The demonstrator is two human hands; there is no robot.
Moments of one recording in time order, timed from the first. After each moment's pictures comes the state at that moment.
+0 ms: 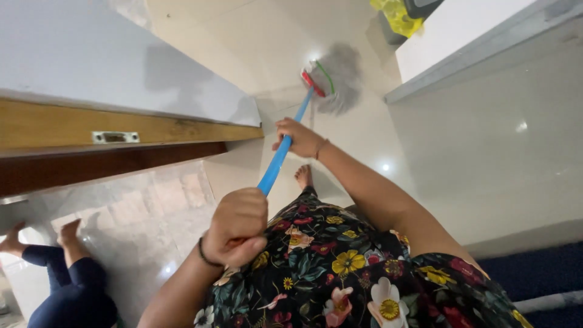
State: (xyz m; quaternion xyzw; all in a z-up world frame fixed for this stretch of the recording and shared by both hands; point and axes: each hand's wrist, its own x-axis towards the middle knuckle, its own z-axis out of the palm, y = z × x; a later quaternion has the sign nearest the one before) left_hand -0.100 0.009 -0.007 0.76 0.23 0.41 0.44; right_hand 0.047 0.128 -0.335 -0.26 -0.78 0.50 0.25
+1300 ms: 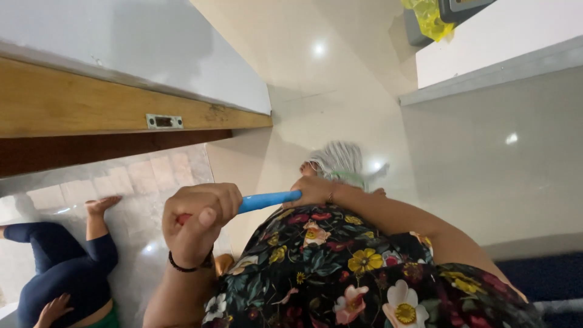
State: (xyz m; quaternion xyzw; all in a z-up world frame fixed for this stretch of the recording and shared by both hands) left_hand -0.200 0.001 0.019 0.56 0.34 0.56 0.50; right_hand -0.003 0.013 -0.318 -0.22 -0.78 0.57 -0.11
